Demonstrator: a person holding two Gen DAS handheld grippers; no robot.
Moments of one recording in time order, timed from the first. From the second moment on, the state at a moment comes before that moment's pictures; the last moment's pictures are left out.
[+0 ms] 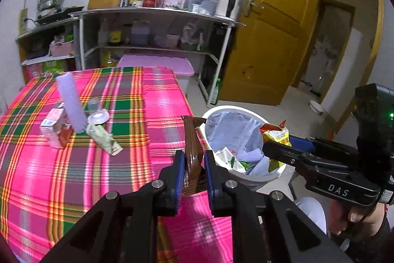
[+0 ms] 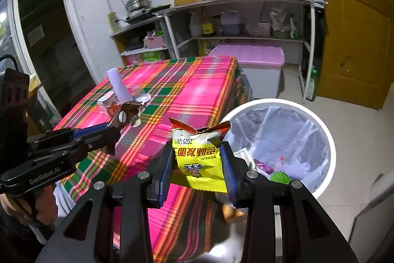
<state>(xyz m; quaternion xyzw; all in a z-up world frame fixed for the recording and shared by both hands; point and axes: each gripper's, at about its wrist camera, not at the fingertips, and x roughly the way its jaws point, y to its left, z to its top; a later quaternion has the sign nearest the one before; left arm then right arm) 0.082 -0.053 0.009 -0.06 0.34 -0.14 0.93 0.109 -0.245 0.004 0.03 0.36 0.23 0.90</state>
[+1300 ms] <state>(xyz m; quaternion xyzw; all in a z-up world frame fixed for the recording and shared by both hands) 0.191 -0.164 -0.071 -0.01 0.44 -0.22 0.87 0.169 -0.331 -0.074 0.08 0.44 0.15 0.88</state>
